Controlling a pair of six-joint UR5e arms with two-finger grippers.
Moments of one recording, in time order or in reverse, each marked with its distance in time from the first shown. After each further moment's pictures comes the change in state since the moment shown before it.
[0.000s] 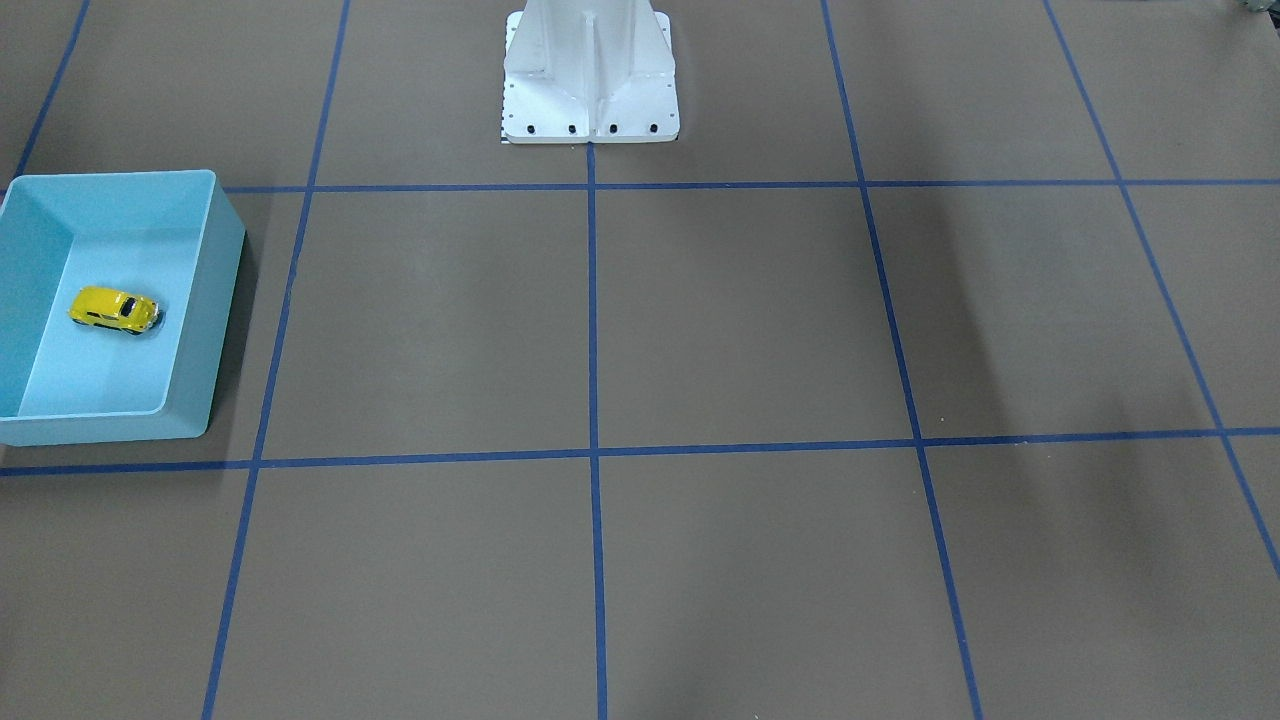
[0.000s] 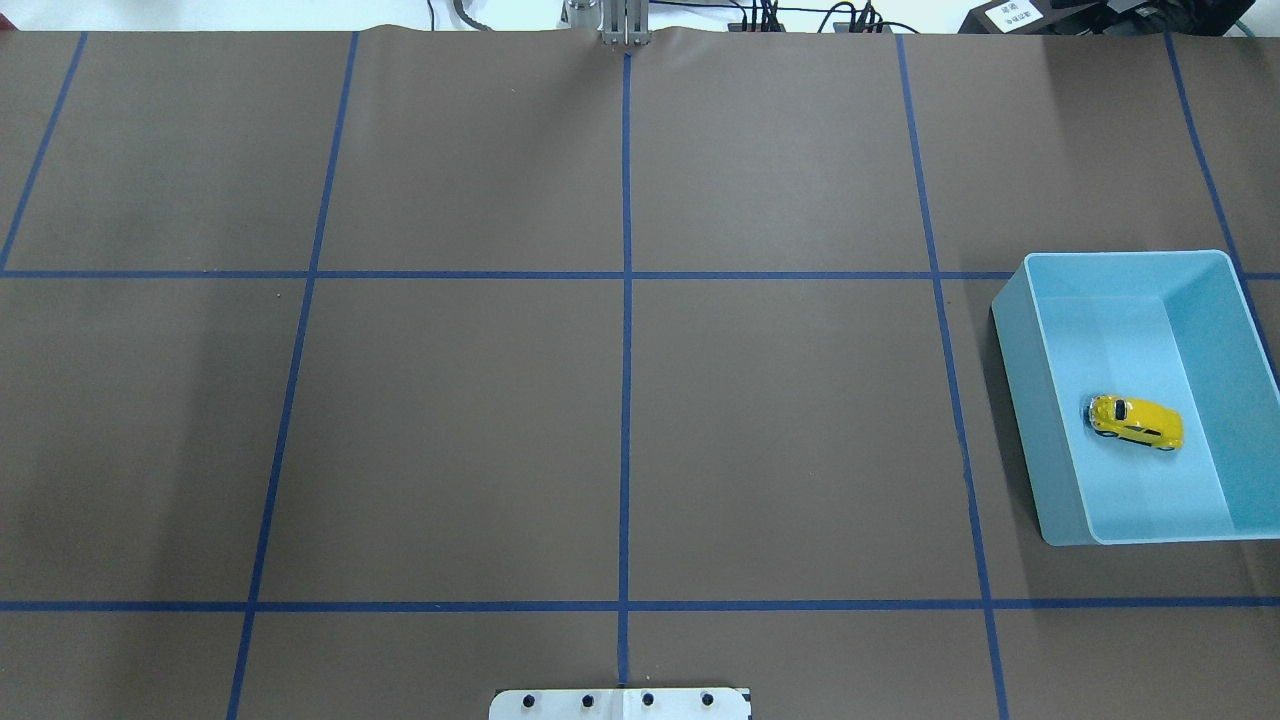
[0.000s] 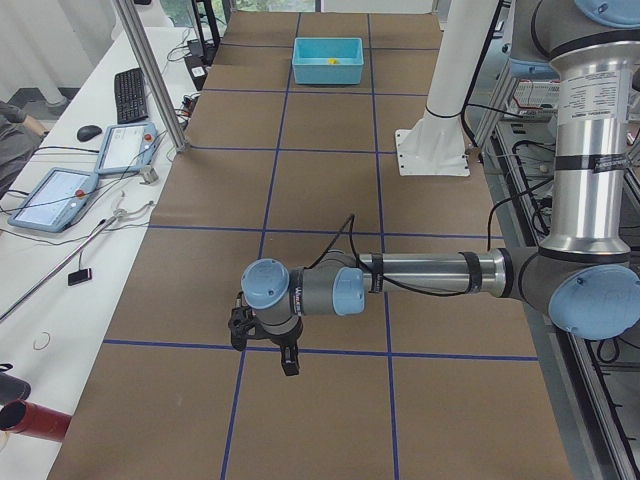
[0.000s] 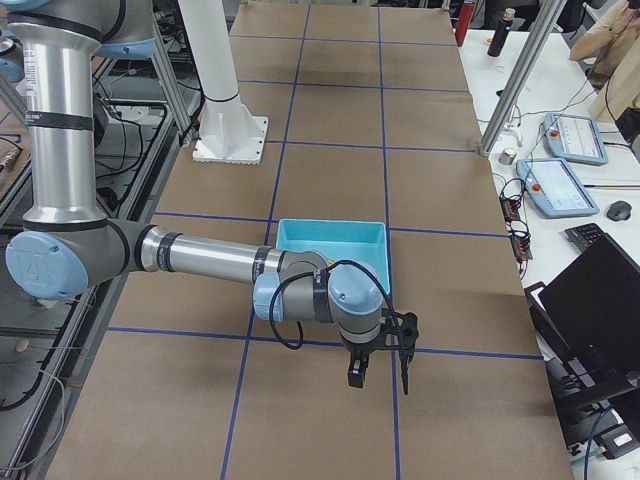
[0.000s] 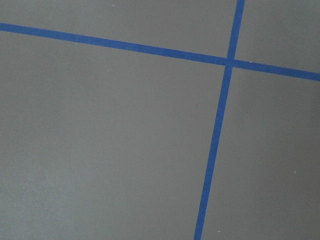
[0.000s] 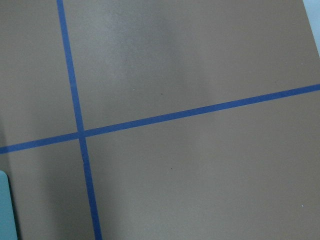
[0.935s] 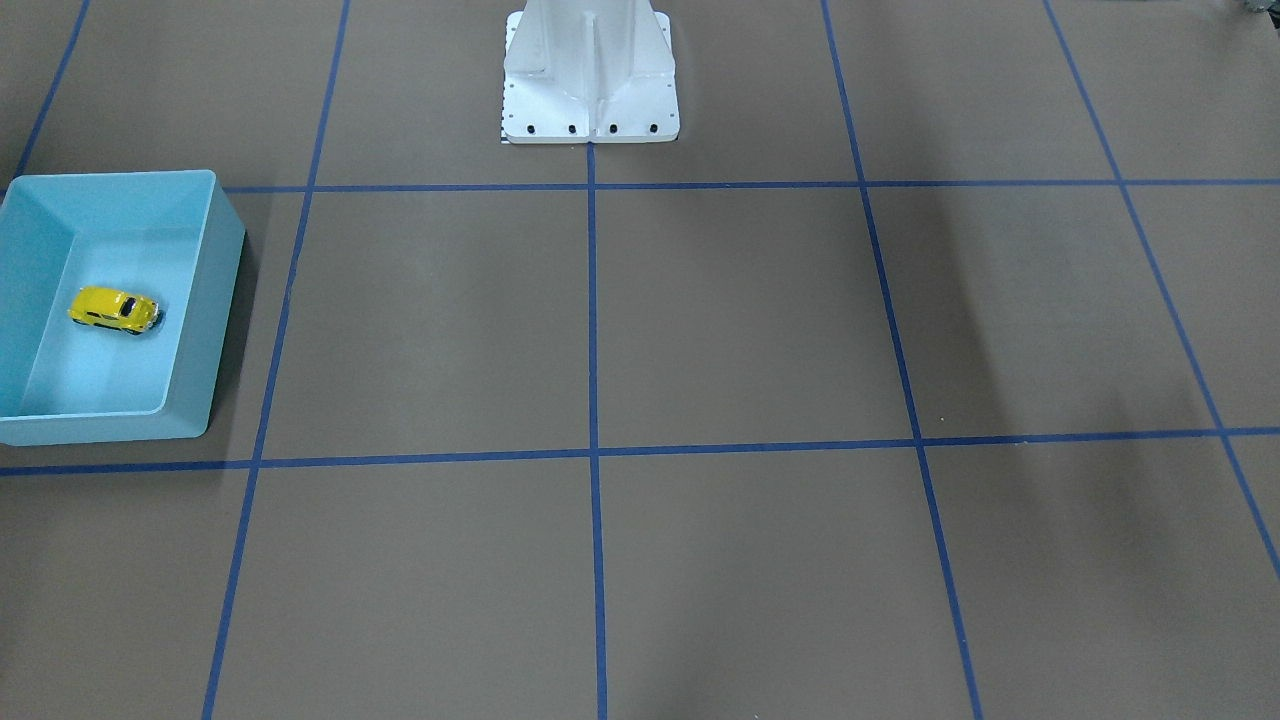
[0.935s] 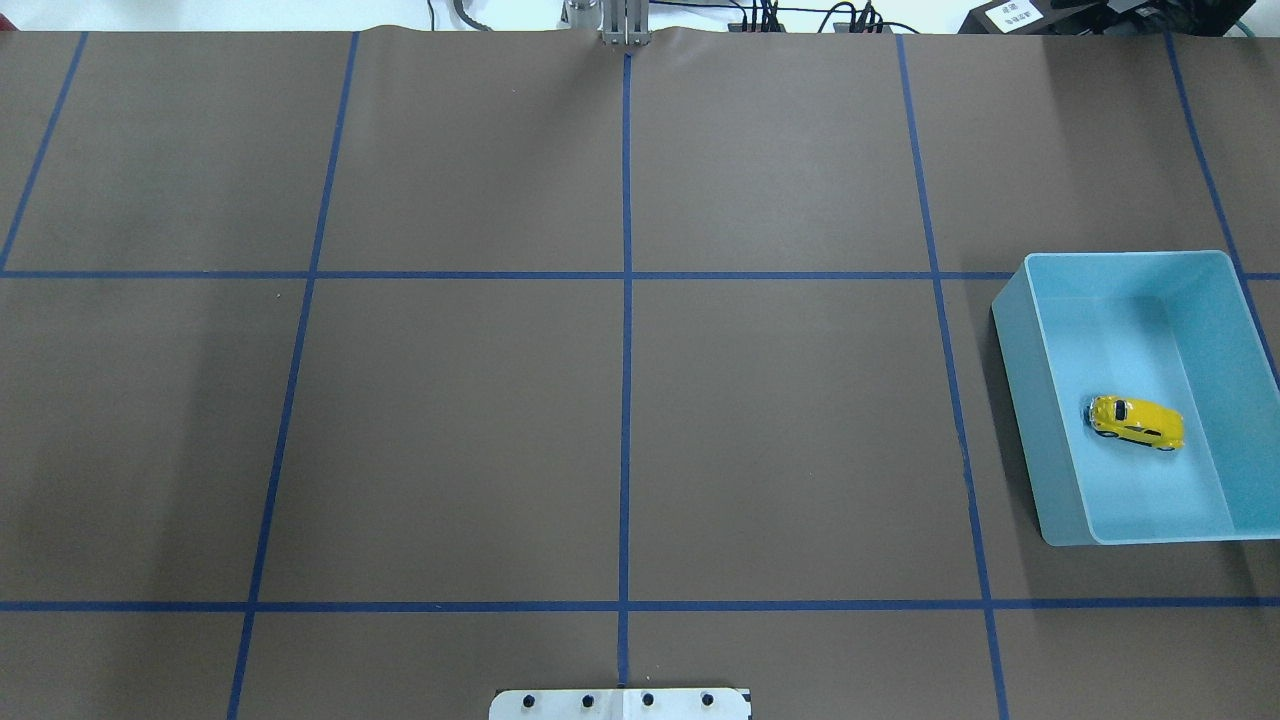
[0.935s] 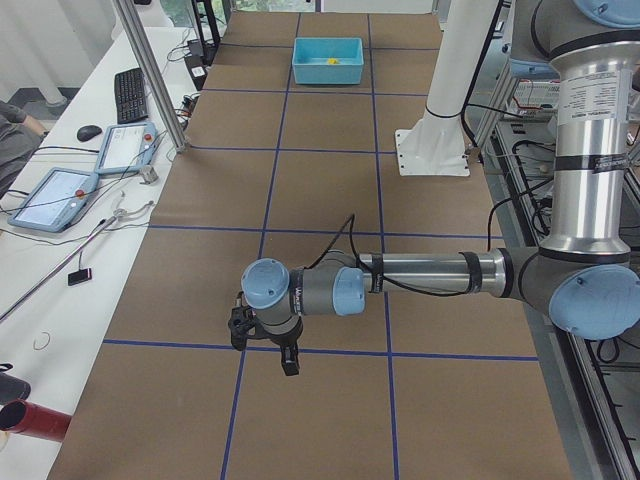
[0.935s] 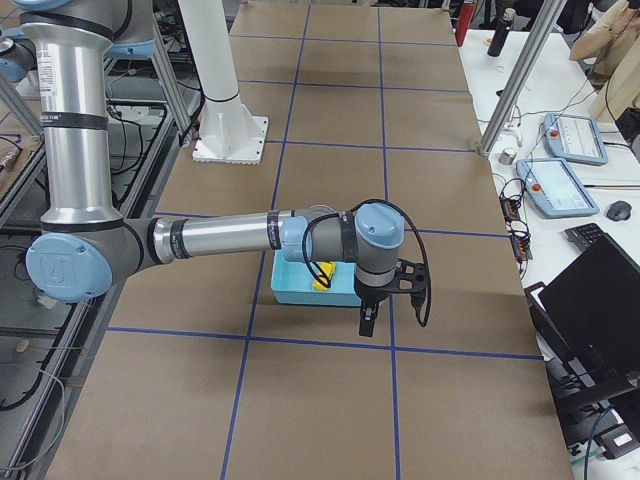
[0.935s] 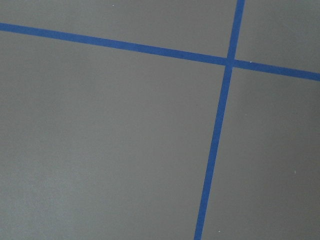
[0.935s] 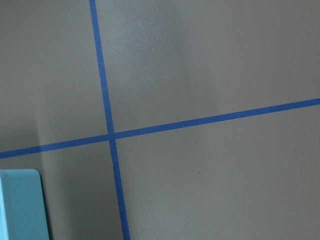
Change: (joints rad) left arm 0.000 0.001 -0.001 0.000 0.000 0.000; right arm -0.115 0.031 0.174 -0.235 -0.050 0.046
